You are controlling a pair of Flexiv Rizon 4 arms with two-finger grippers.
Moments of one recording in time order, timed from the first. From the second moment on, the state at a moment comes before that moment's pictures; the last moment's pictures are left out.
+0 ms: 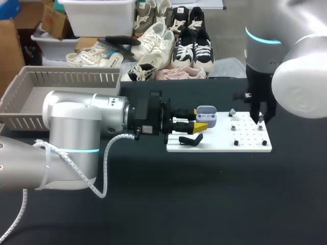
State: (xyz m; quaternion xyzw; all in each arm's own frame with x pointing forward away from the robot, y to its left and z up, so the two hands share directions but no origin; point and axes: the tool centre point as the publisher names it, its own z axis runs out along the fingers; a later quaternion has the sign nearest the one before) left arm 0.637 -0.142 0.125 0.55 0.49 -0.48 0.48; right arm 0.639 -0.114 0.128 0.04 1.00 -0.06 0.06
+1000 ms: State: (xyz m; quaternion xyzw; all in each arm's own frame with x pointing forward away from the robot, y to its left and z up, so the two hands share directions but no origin) left arm 0.637 -0.142 0.125 0.55 0.49 -0.48 0.48; right arm 0.647 -0.112 0.129 0.15 0.99 0.01 0.05
